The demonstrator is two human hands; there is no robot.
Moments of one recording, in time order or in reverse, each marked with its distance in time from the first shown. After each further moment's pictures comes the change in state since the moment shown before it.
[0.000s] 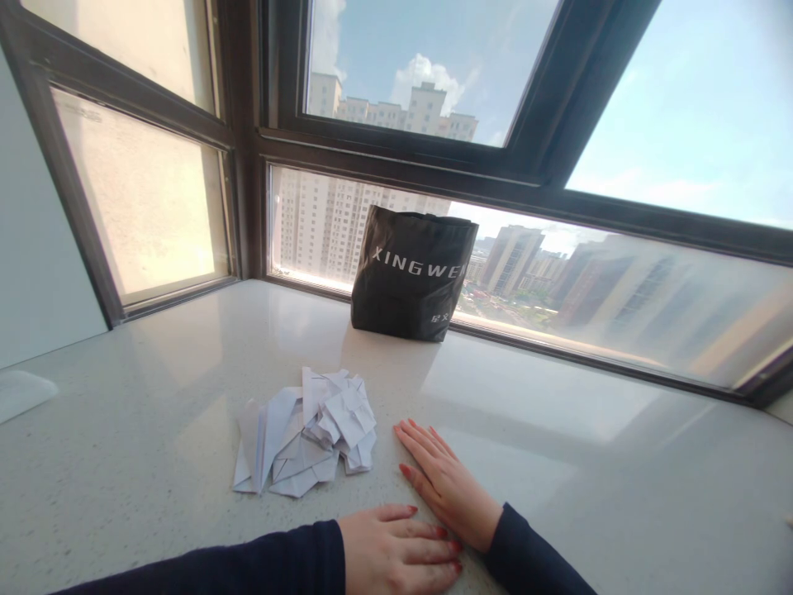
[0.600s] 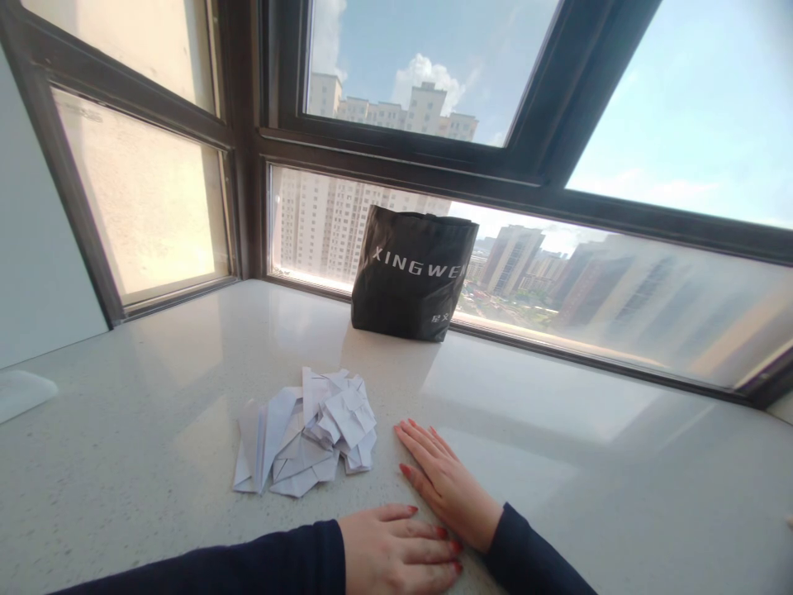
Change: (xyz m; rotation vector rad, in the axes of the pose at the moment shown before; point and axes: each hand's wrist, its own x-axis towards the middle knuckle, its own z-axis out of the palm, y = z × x) left_hand 0.001 0.002 -0.001 -0.036 -0.028 -0.028; right_hand 0.000 0.000 0.000 0.014 -0.003 -0.005
